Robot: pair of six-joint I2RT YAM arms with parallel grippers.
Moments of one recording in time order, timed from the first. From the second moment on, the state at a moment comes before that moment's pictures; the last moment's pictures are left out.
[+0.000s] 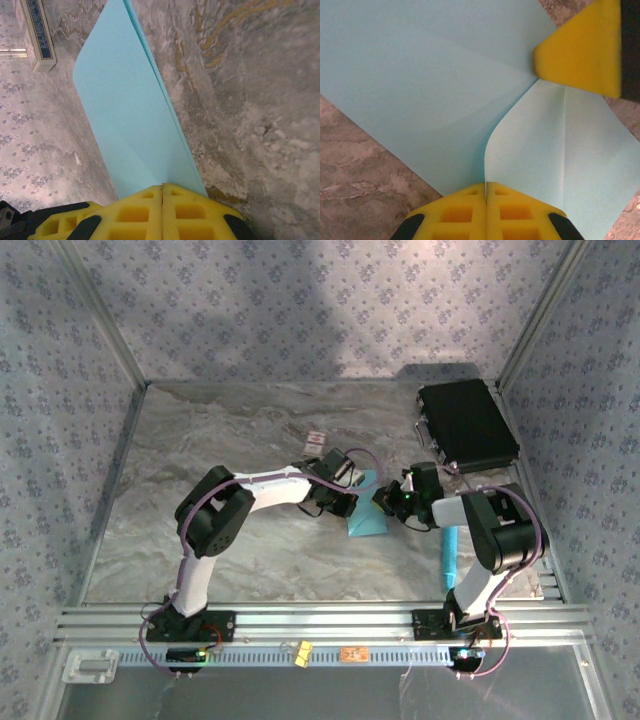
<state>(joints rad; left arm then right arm) -0.84 2.05 1.36 -0.40 0.25 -0.29 0.22 1.68 0.55 0.32 -0.55 0.96</state>
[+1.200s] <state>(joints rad) -0.84 2.05 1.36 -0.40 0.26 -0.28 0.41 1.59 0.45 0.35 -0.46 1.01</state>
